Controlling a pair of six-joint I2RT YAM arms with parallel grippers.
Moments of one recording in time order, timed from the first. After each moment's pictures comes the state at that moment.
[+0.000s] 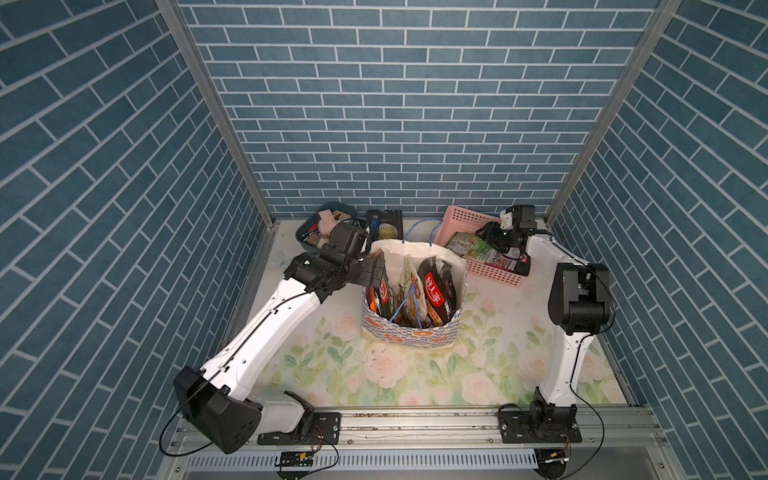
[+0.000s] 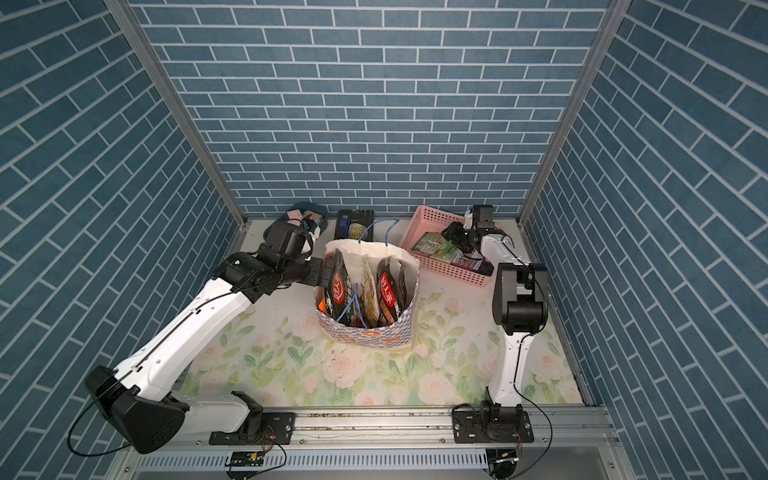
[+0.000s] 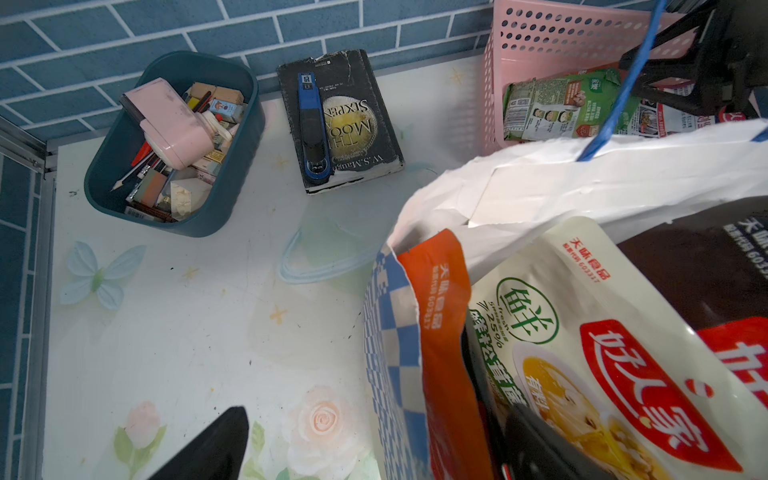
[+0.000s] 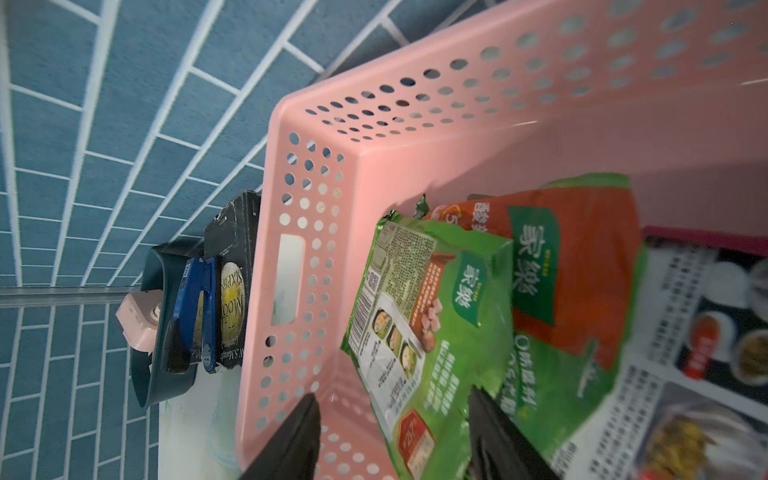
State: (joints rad) left arm -0.54 1.34 1.41 -0.90 -0.16 -0.22; right arm 0.07 2.12 1.65 -0.32 -0.44 0.57
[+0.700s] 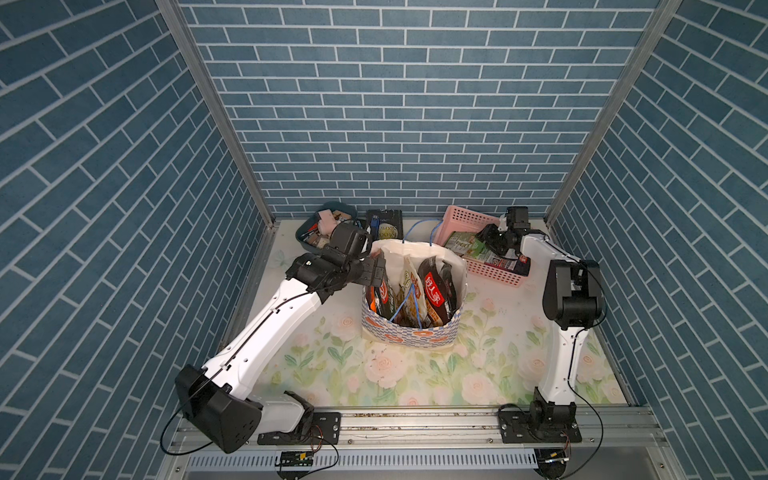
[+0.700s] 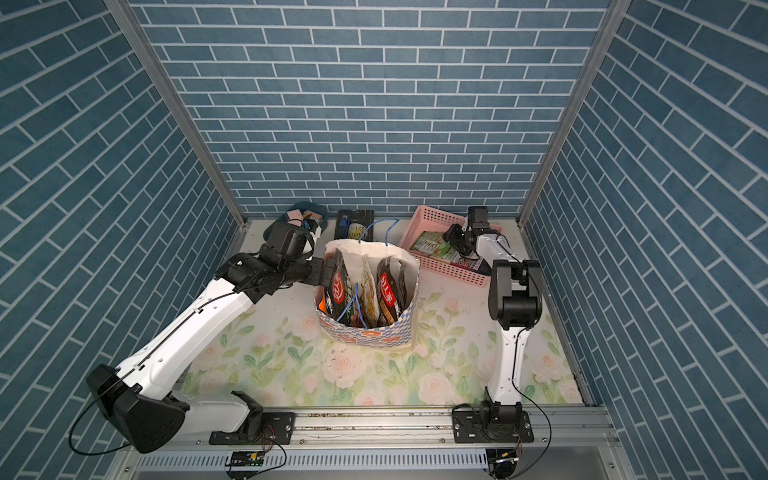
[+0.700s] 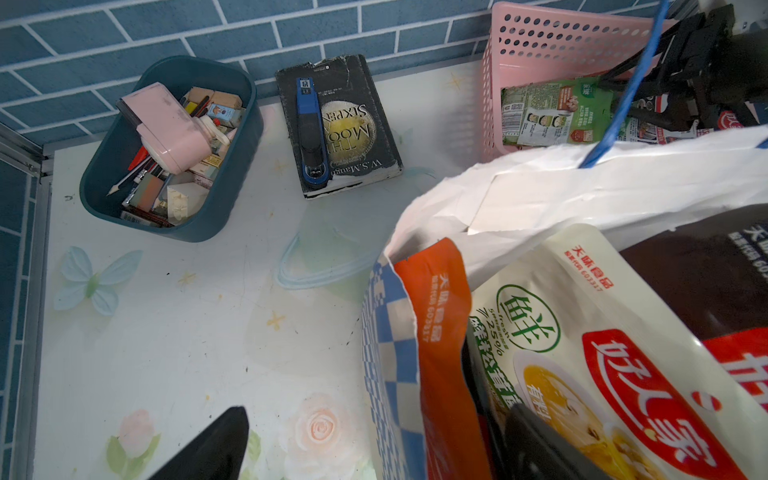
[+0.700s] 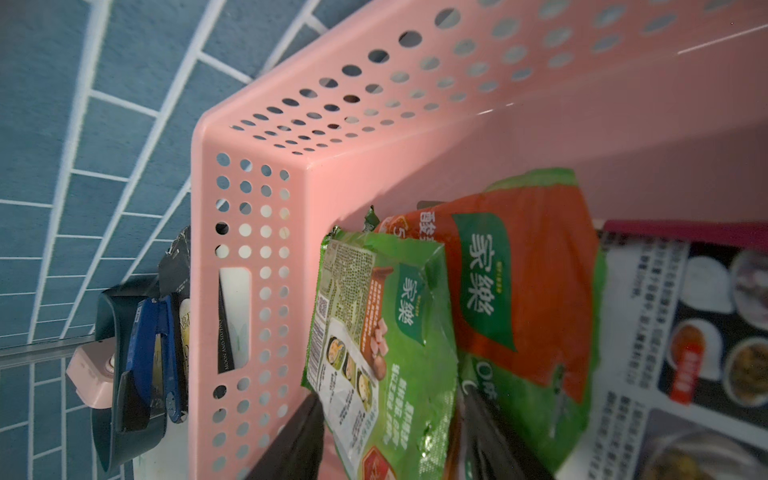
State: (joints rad) left arm -0.54 1.34 1.39 -0.87 -0.16 -0.22; right arm 0.09 2.17 1.68 -0.34 -0.34 0.64
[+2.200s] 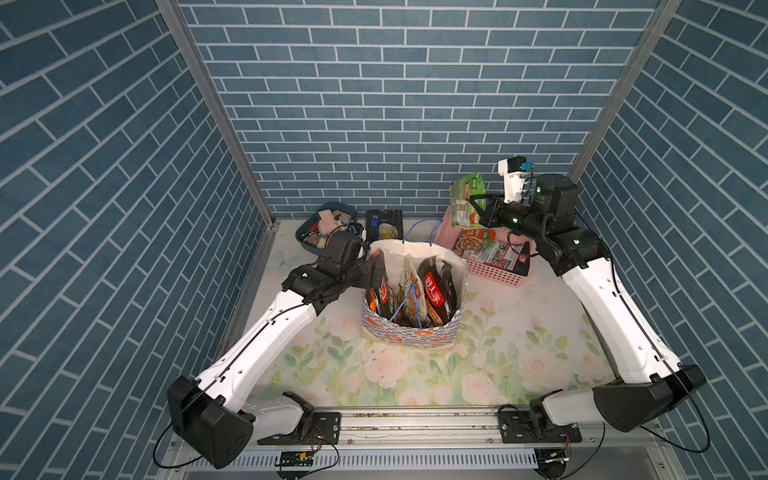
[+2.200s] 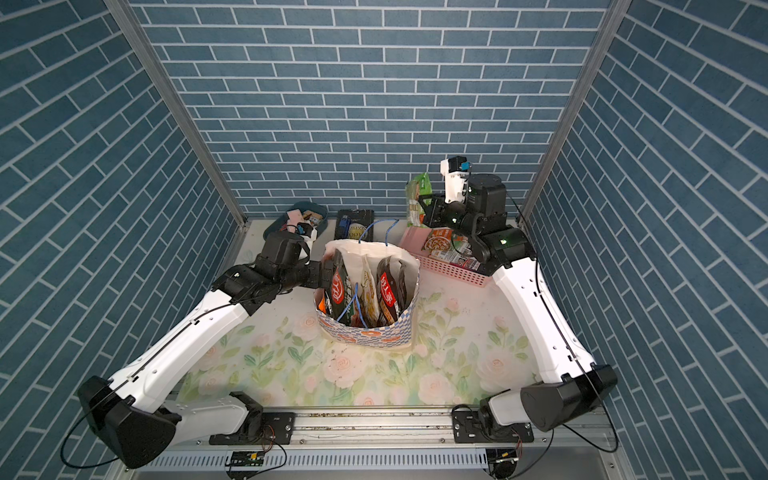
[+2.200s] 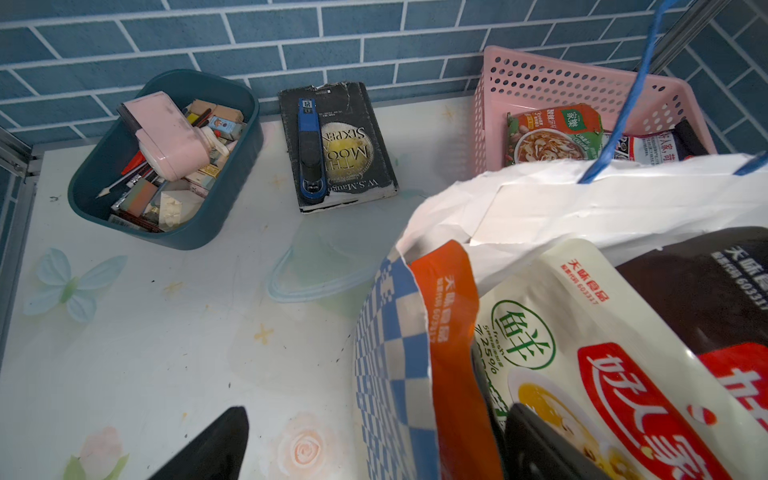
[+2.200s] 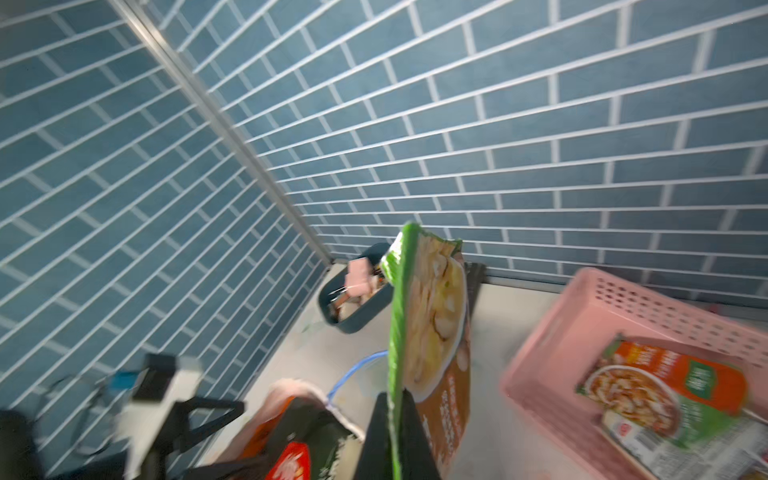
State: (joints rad) left arm -0.52 1.26 1.25 -0.71 -0.14 -0.26; right arm 0.45 1.39 1.68 -0.53 -0.36 0.34
